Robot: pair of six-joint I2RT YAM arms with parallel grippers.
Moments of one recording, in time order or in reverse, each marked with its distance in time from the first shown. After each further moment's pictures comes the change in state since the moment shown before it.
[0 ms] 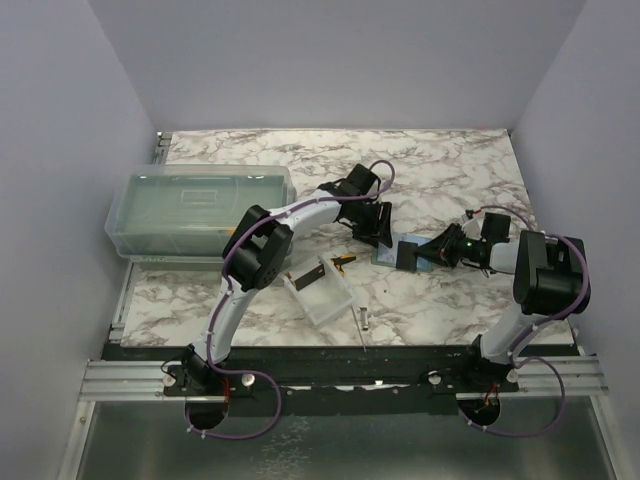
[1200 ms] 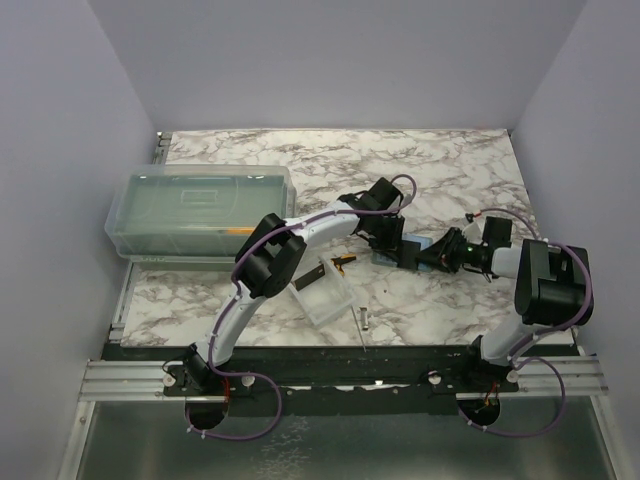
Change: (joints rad) left arm -0.121 0.026 0.046 -0.020 -0.063 -0.029; right arm 0.000 -0.085 -0.039 -0.087 0.012 -0.079
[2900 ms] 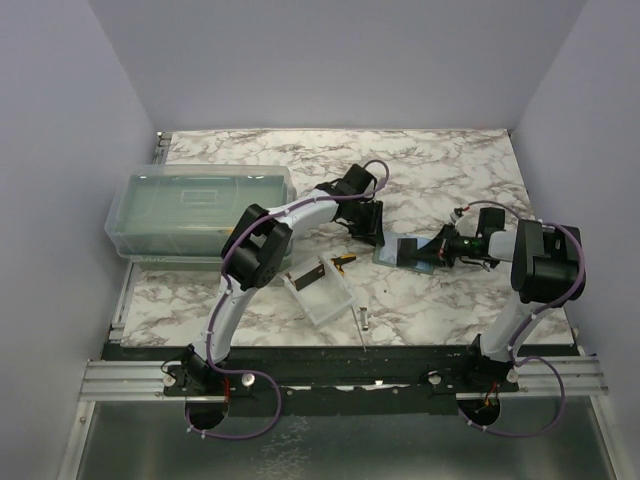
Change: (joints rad) left arm 0.130 -0.037 -0.076 0.029 0.019 -0.011; right arm 0.015 0.161 0.157 -0.160 -0.142 -0.142
